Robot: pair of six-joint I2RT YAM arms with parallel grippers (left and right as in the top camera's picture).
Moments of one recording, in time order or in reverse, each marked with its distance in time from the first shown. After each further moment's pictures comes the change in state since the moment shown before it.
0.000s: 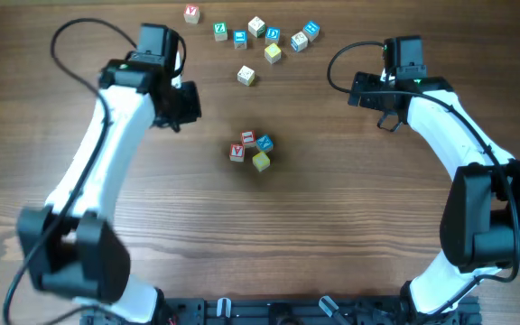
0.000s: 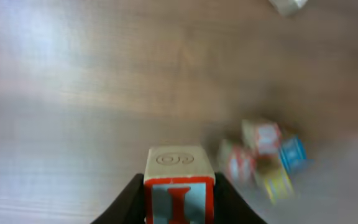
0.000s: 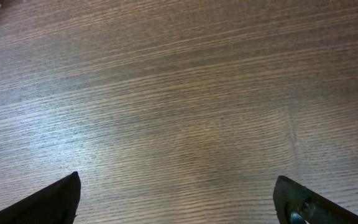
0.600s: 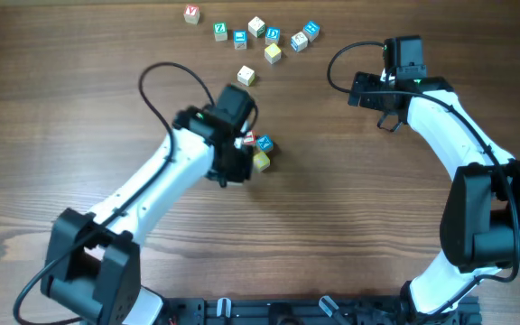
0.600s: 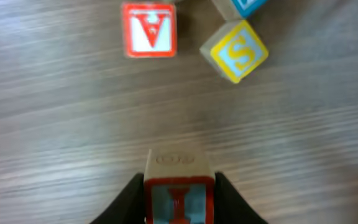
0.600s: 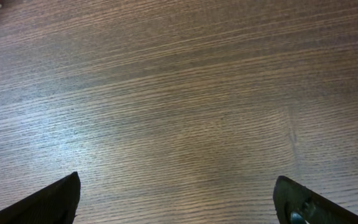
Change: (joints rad) left arm -0.342 -0.066 -0.298 0.066 0.018 -0.022; right arm 0.000 0.000 0.000 0.000 0.000 0.000
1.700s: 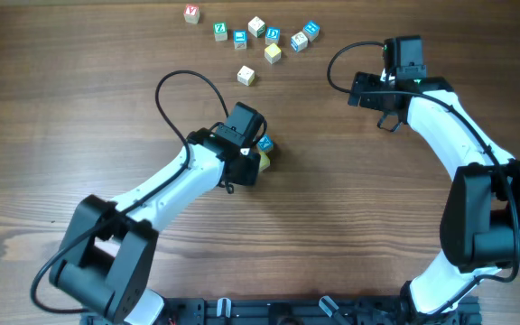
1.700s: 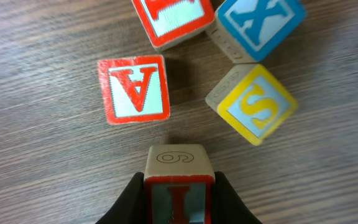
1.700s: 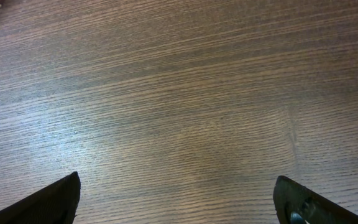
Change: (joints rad) left arm -0.037 0.048 -0.155 0.314 -0.097 0.054; right arm 0.000 0.000 0.000 0.000 0.000 0.000
